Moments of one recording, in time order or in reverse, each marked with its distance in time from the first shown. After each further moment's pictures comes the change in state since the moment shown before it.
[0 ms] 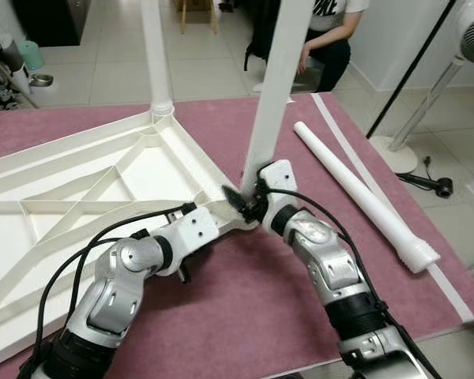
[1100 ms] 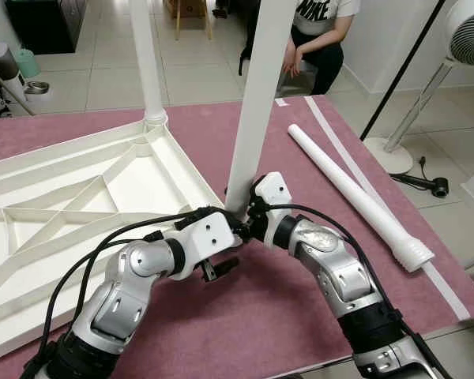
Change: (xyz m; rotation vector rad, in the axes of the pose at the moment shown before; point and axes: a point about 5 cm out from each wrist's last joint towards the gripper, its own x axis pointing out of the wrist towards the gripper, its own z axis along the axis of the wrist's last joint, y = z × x) left arm 0.003 -0.012 -0.001 -0.027 -0.020 -0.051; right arm -0.005 -0.003 0.001 -0.010 0.012 0.028
